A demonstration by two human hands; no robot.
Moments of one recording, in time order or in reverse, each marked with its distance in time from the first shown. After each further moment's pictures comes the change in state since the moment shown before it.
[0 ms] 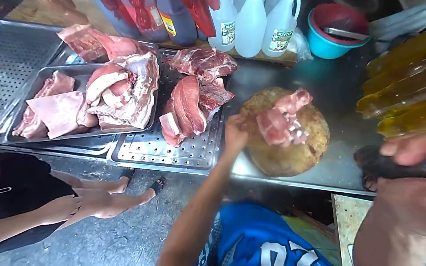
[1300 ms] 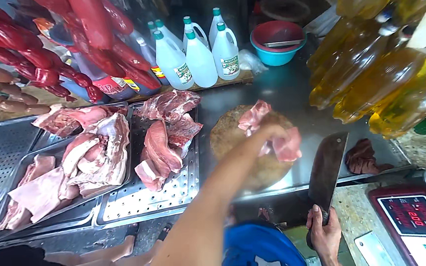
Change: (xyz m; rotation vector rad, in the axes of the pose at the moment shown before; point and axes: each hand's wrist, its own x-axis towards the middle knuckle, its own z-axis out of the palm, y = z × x) left_hand 0.029 0.144 0.222 0.969 -0.955 0.242; right_hand -0.275 0.049 -0.126 -0.593 0.289 0.827
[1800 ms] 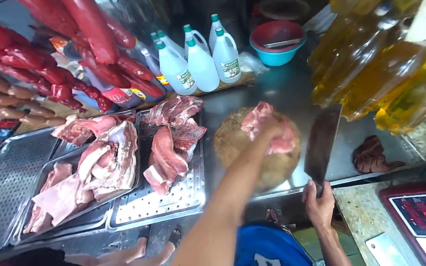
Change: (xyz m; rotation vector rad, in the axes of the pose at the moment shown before) left_hand 0.001 -0.005 0.005 -0.074 0.305 -0.279; right_hand 0.054 -0.016 0.047 0.004 -0.005 -0.108
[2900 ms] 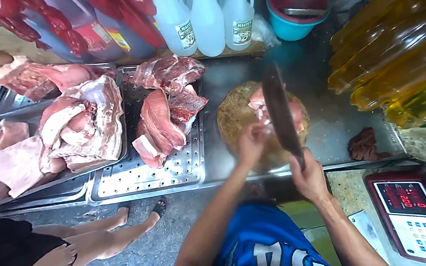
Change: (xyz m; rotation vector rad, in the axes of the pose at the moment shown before) left_hand -0.106 -0.146 0.060 -0.985 0.448 0.297; right_hand 0.019 -0.093 0.031 -0.304 -0.480 -0.295
